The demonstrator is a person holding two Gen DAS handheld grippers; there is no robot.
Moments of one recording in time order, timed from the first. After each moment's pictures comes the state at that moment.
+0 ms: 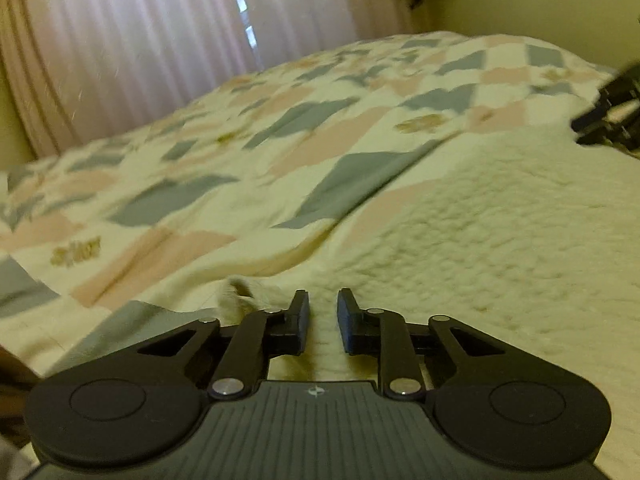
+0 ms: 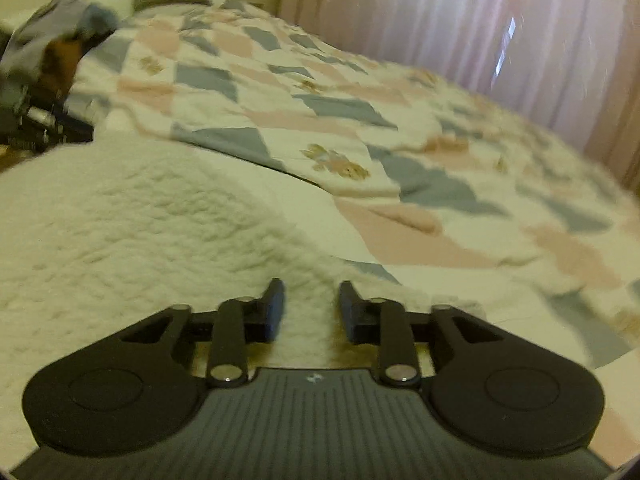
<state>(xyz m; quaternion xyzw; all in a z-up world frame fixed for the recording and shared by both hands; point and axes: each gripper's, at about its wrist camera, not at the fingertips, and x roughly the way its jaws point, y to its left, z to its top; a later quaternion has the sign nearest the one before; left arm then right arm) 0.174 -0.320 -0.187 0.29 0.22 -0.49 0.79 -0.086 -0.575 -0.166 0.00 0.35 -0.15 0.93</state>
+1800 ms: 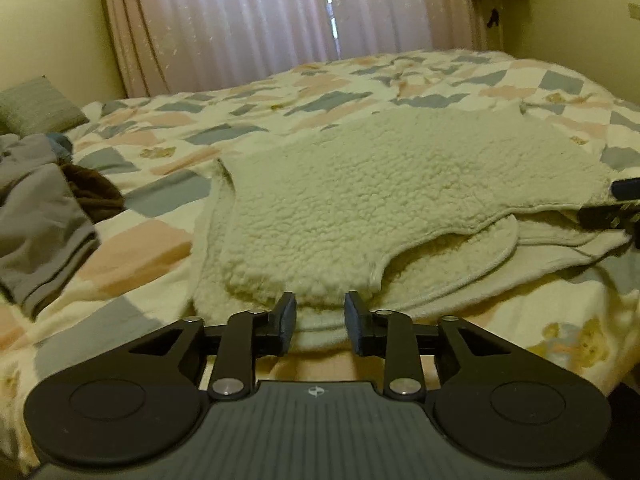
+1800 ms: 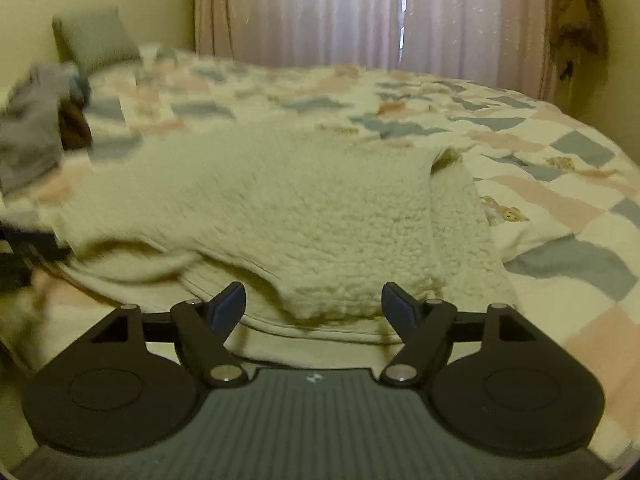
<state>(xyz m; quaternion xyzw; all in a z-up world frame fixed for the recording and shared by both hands) -0.065 -0.197 -0.159 0.23 0.27 -0.37 0.86 -0.230 -0.357 -0.143 0.11 0.27 -0.28 0.91</state>
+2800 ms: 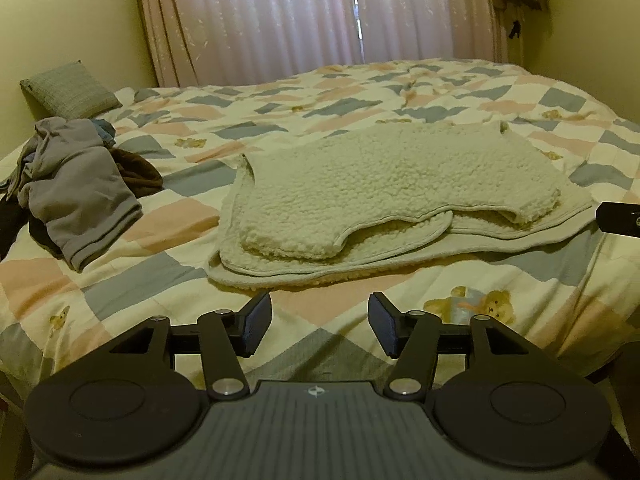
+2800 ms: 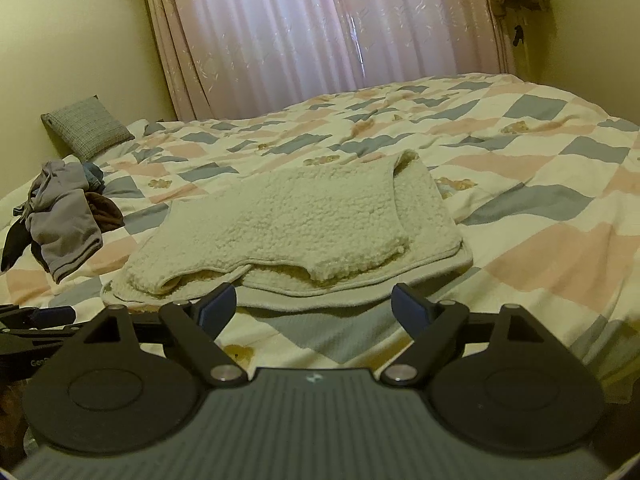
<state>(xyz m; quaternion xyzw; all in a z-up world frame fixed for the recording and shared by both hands) -0.143 -0.154 -0.115 0.20 0.28 -0.34 0.88 -0.321 -0.305 -0.111 0.21 0.20 -0.30 0.91</state>
